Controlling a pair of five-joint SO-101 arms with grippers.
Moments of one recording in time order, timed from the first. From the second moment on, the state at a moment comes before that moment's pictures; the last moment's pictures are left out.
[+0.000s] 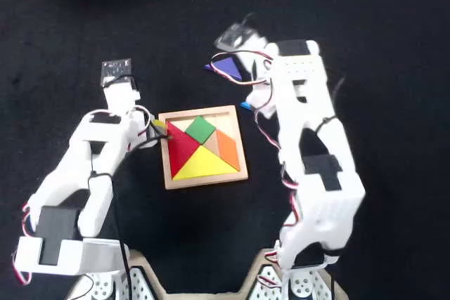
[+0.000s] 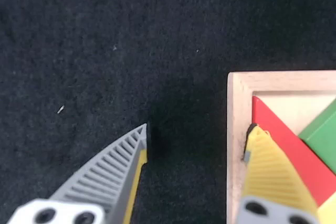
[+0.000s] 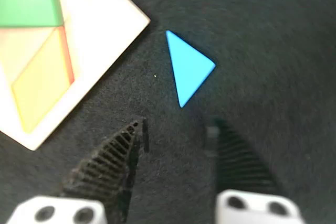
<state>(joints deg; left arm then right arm) -2.0 -3.5 44.0 35.7 8.4 -5.8 23.4 -10.0 80.1 48.5</state>
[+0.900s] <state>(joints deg) -2.3 -2.5 42.1 37.0 8.4 -8.4 46.2 -29.7 80.1 52.6</state>
